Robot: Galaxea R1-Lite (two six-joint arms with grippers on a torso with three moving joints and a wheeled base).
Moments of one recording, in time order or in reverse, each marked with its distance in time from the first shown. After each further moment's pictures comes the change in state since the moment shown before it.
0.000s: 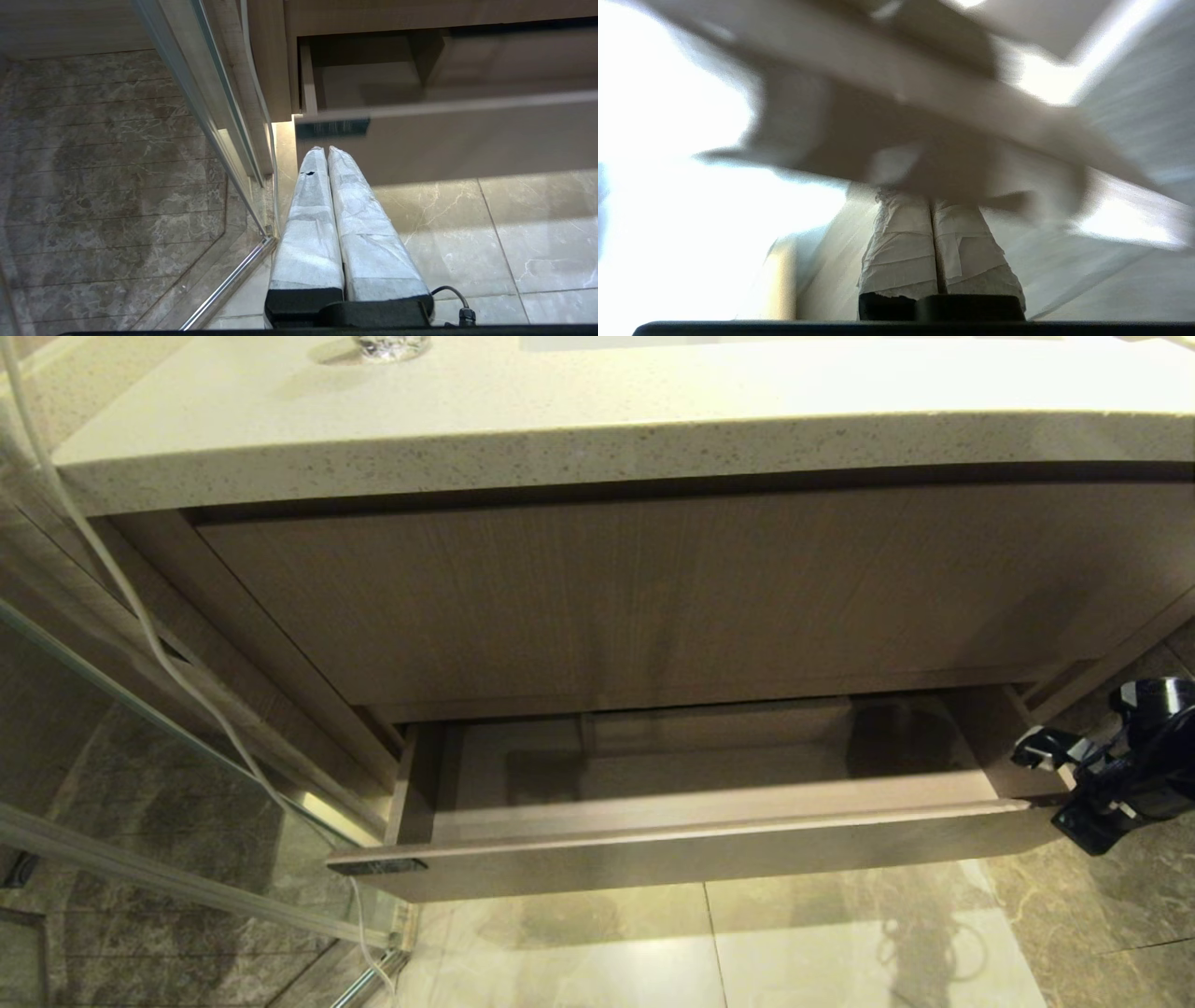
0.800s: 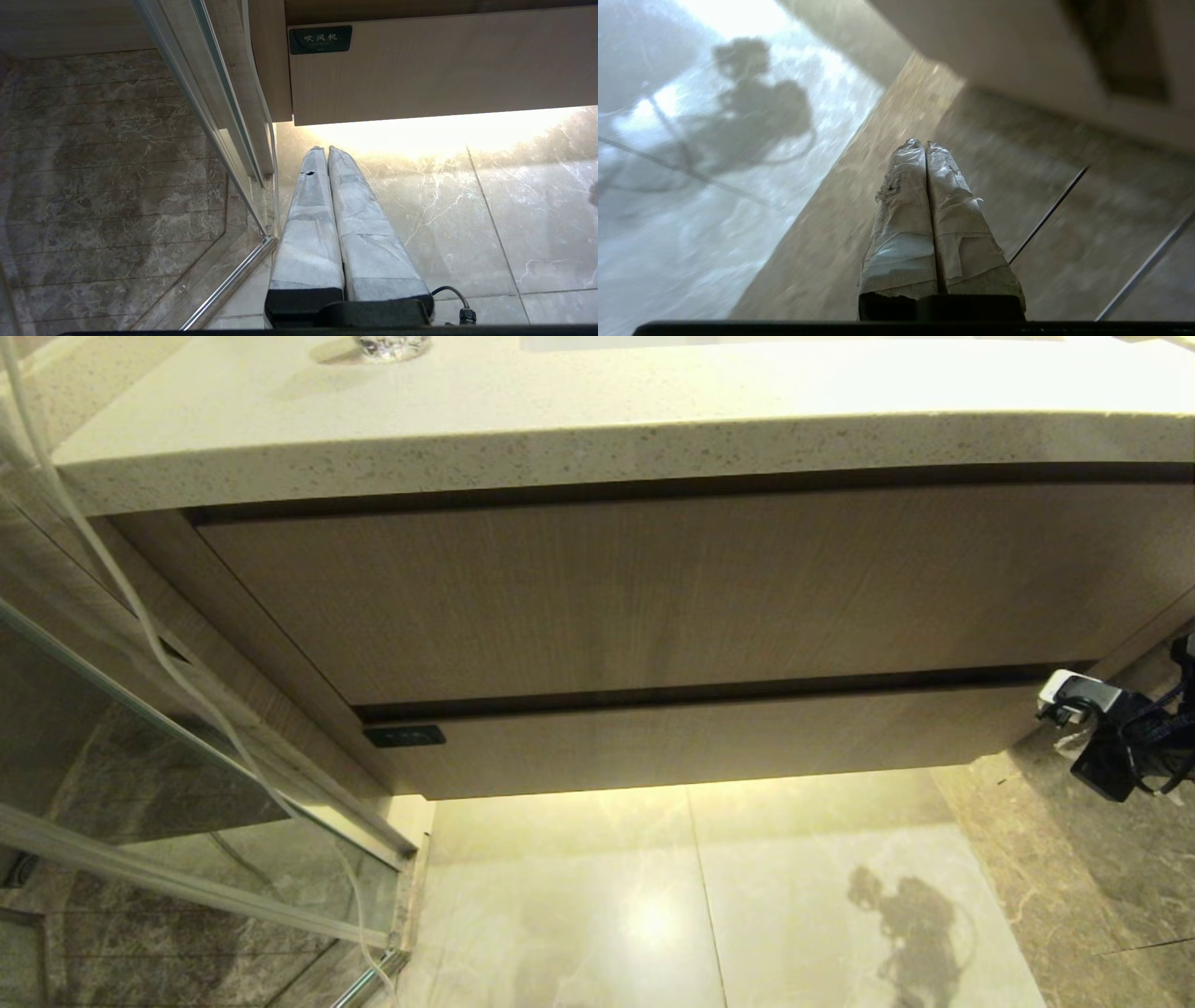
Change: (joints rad) left arm 0.000 0.000 0.000 0.000 0.000 0.000; right arm -0.012 -0.164 0.100 -0.228 0.226 -0.198
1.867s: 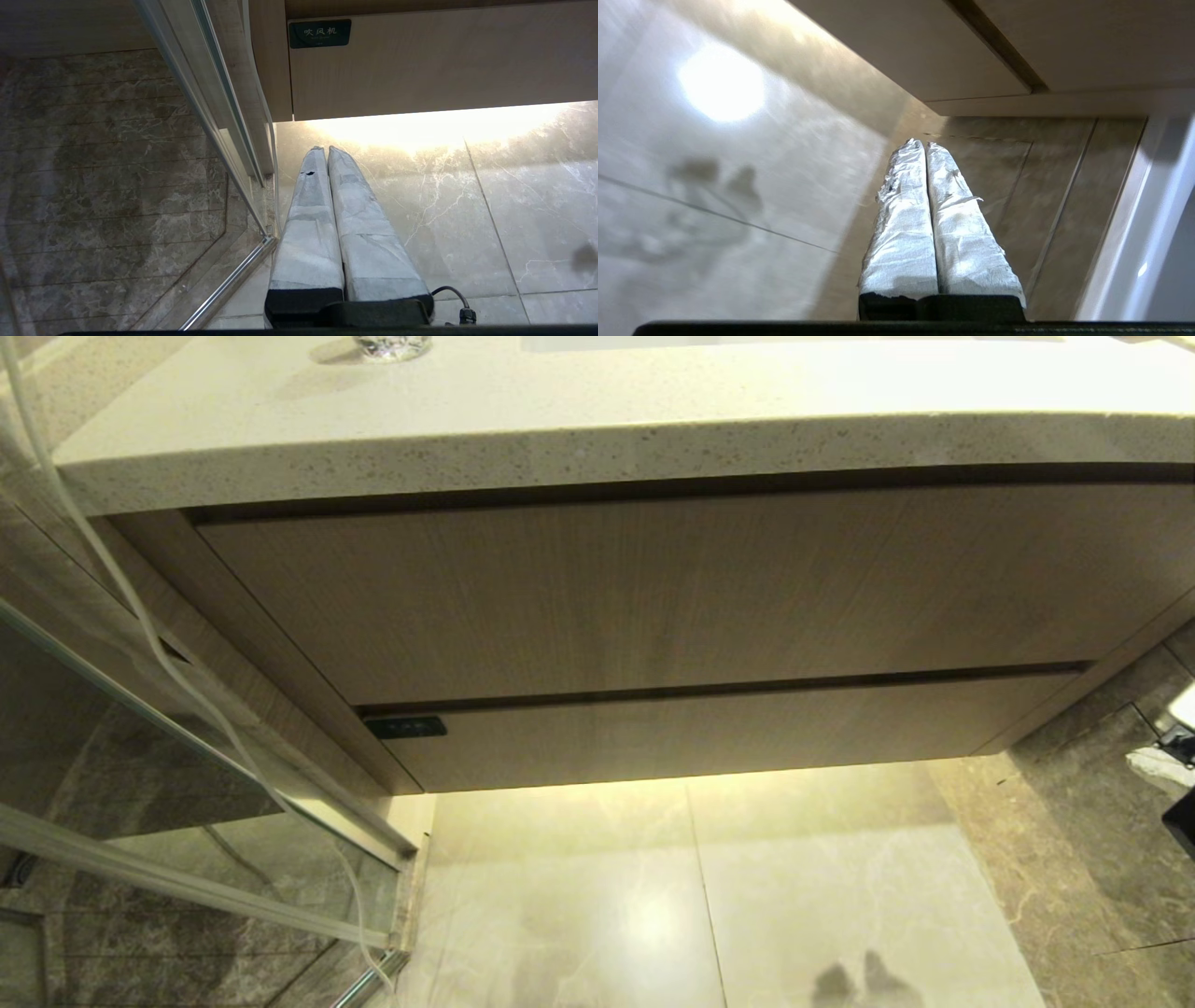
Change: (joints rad) left arm 0.000 0.000 0.000 0.000 0.000 0.000; right arm 0.117 -0.745 0.586 -0.106 -0.003 0.268
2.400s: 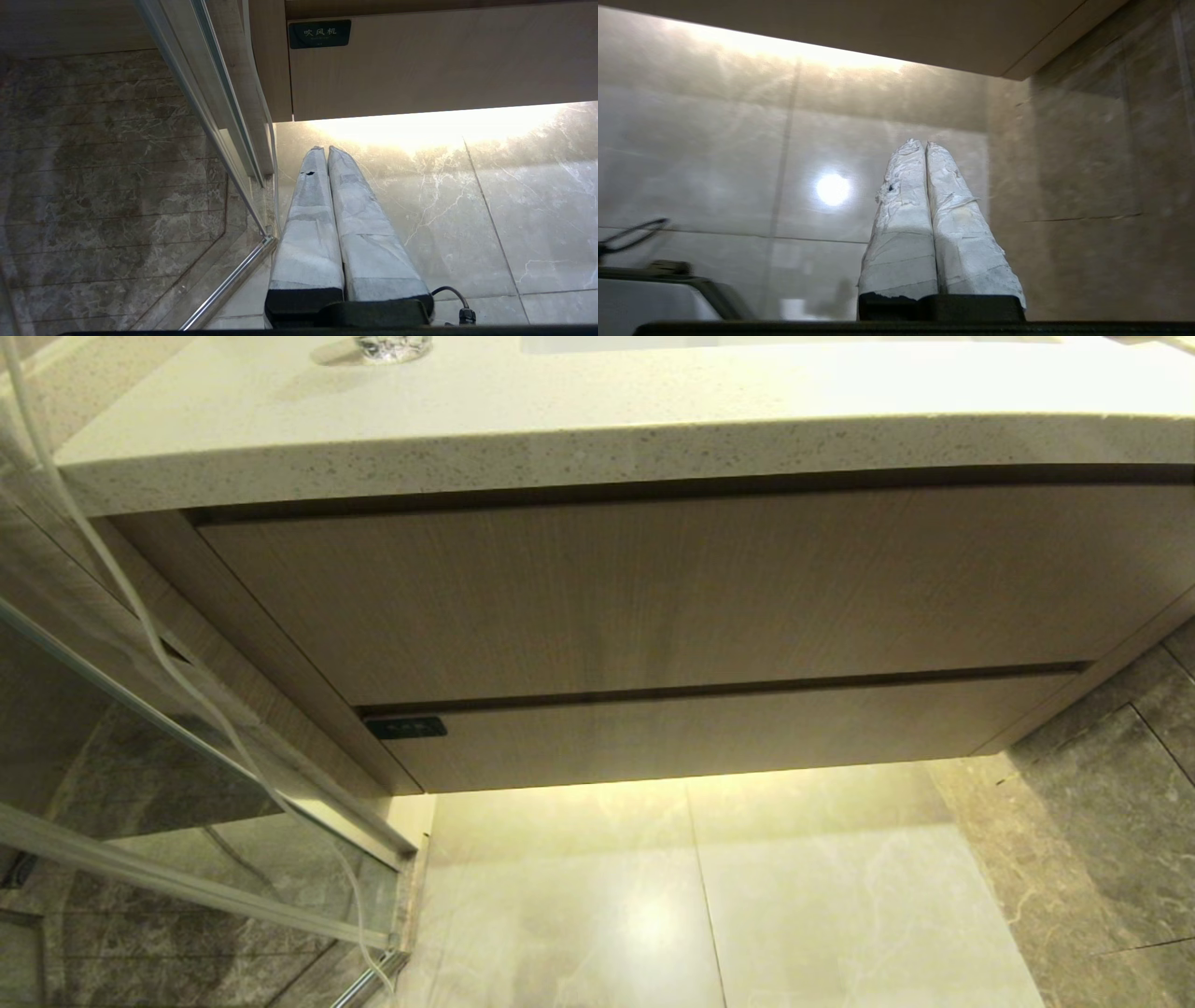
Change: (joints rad) left arm 0.000 0.000 0.000 0.000 0.000 0.000; right arm 0.298 -0.829 0.358 0.314 -0.213 0.616
